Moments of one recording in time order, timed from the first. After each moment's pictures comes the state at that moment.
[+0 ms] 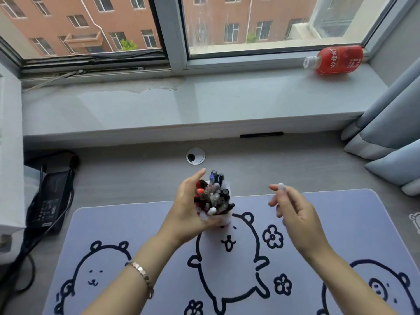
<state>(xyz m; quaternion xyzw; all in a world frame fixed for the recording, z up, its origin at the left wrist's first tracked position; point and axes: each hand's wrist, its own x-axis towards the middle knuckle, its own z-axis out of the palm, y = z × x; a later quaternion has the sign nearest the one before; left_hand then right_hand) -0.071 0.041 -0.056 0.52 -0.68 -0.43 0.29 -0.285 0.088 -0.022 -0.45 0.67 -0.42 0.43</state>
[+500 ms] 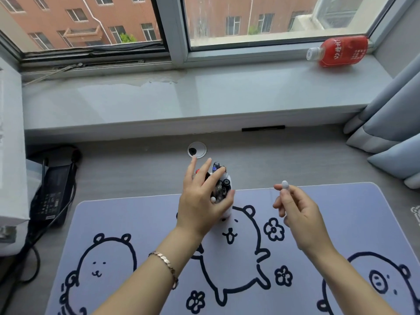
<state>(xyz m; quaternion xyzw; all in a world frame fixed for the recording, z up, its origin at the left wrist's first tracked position) -0.103 0.043 -0.050 0.57 -0.74 -0.15 0.32 -0.287 0.097 -0.031 -0.40 0.67 -0.43 0.45</state>
